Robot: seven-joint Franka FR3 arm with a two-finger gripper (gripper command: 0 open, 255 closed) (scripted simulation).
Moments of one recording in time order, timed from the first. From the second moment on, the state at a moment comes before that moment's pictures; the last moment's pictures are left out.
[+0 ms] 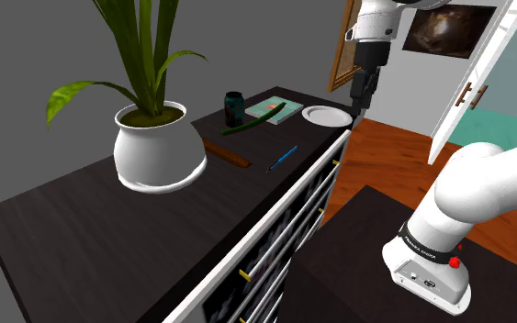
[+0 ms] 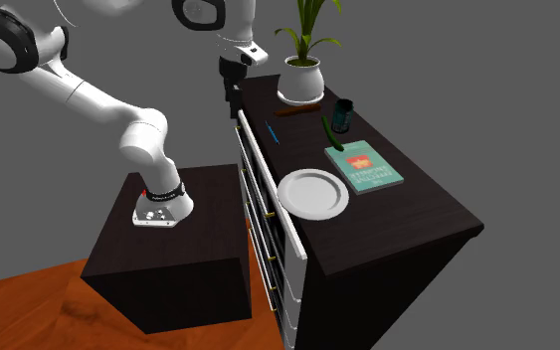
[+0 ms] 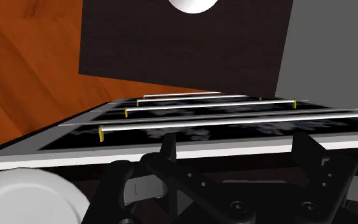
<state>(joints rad) 0.01 -0.76 -0.01 -2.40 0.09 1.47 -0.17</state>
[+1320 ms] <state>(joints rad) 0.04 -0.11 0.08 -1.94 0.06 1.76 -0.10</state>
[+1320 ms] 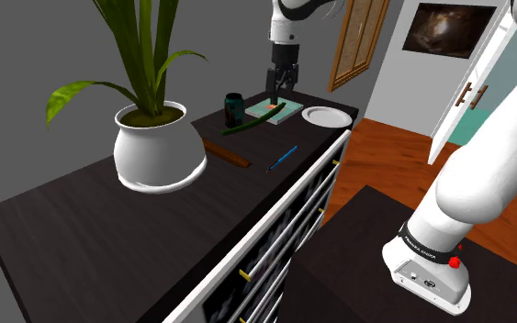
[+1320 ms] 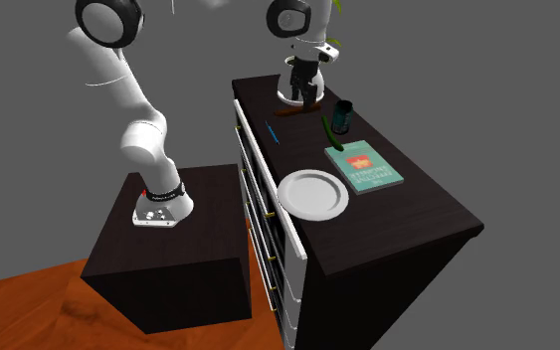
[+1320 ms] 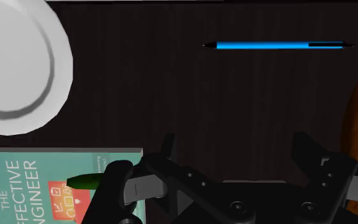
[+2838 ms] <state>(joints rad) 0.10 0.43 0.10 -1.35 -0.04 1.78 -0.04</state>
